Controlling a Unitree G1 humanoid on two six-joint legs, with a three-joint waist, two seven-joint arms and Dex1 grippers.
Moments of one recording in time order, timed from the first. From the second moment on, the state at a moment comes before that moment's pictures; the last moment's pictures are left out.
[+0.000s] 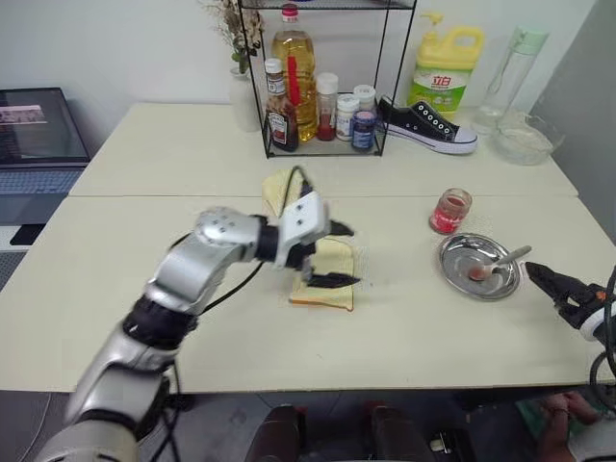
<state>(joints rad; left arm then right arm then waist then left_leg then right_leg) -0.81 0.48 -0.35 0.01 -0.32 0.37 -1.13 -0.05 -0.62 -0.70 0.00 0.91 0.82 0.37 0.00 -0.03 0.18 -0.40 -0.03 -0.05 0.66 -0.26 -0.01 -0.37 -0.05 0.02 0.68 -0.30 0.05</state>
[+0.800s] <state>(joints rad) -0.79 0.39 -0.38 0.02 -0.28 0.37 -1.19 -0.53 -0.68 -0.56 0.77 0.71 0.69 0.66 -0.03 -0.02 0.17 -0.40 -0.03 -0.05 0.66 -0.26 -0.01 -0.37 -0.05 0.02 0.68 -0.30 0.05</state>
